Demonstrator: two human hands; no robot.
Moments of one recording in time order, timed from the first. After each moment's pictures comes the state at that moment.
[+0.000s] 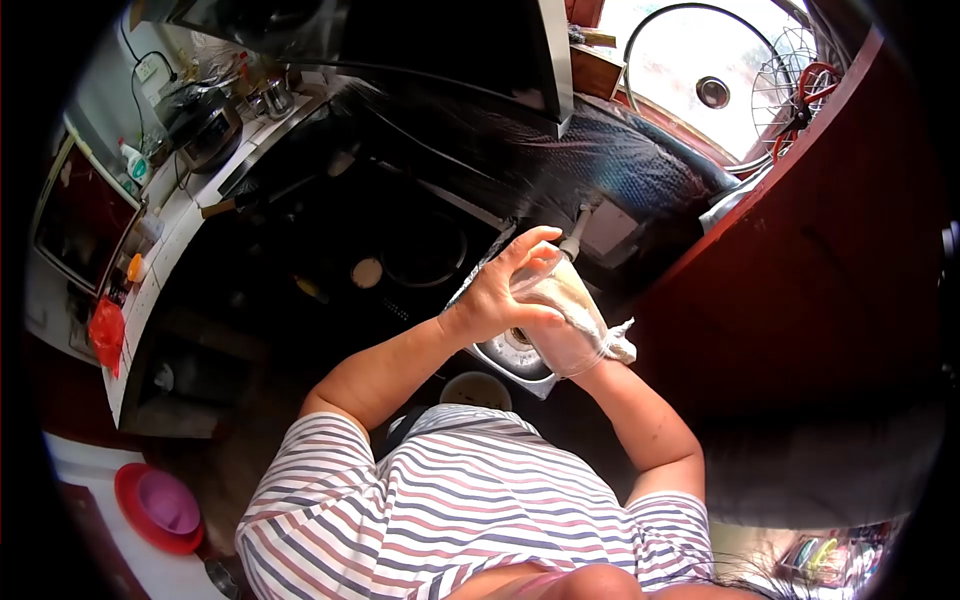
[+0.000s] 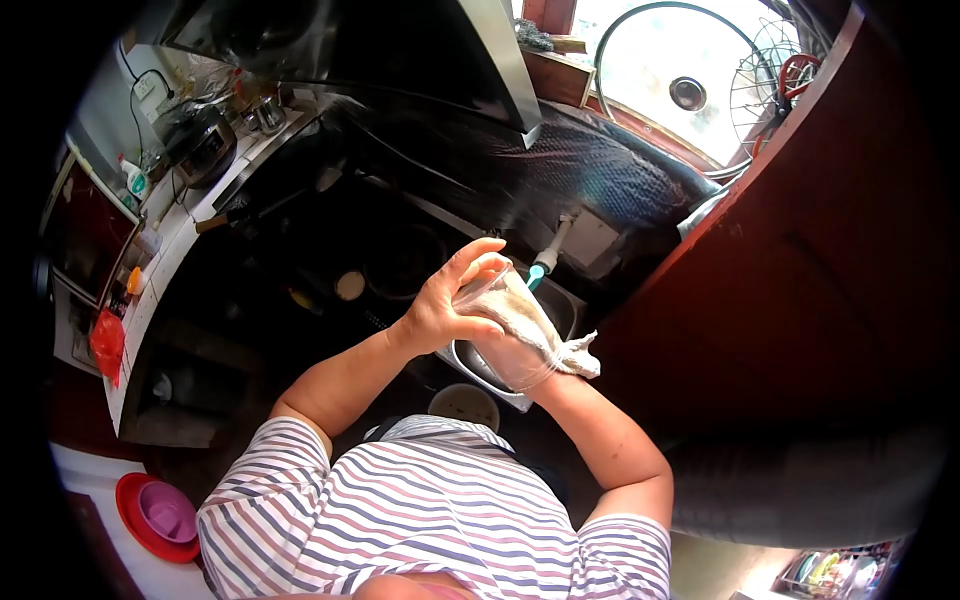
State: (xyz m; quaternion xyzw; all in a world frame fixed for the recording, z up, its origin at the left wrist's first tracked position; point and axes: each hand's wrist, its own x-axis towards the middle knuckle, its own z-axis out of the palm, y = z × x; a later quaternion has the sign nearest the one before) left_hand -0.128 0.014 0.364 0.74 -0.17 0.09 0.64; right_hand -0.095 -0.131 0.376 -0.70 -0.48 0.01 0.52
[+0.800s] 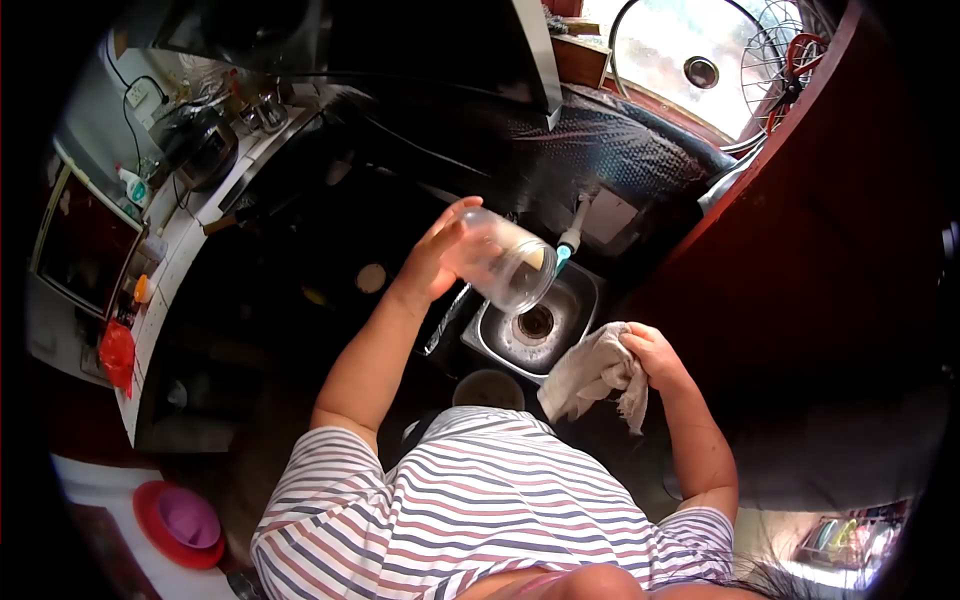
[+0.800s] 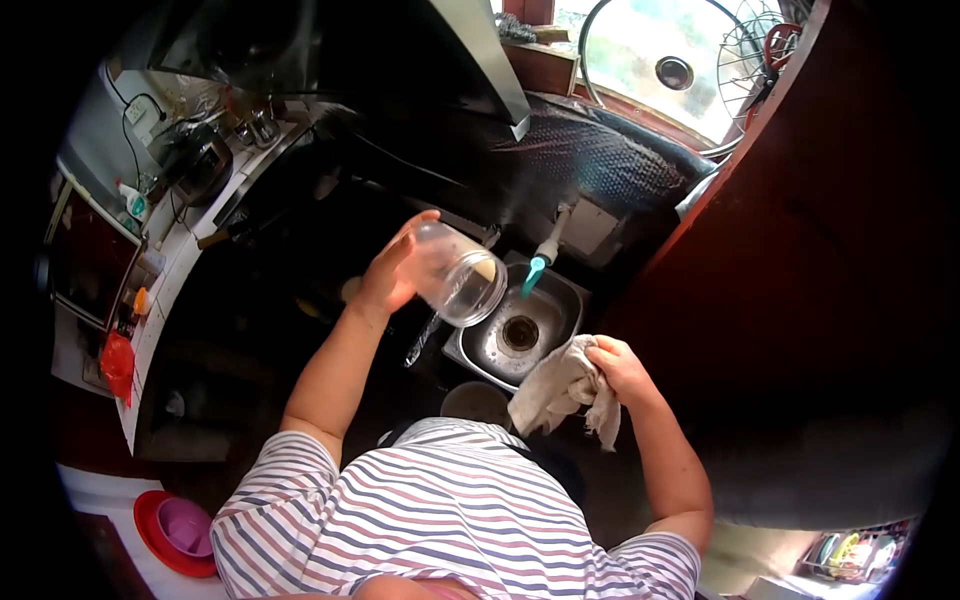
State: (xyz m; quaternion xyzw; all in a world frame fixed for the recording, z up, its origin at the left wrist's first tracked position) left_hand -0.104 0.083 0.332 0.47 -0.05 0.02 0.88; right_hand -0.073 -0.278 0.294 -0.69 -0.05 0.36 0.63
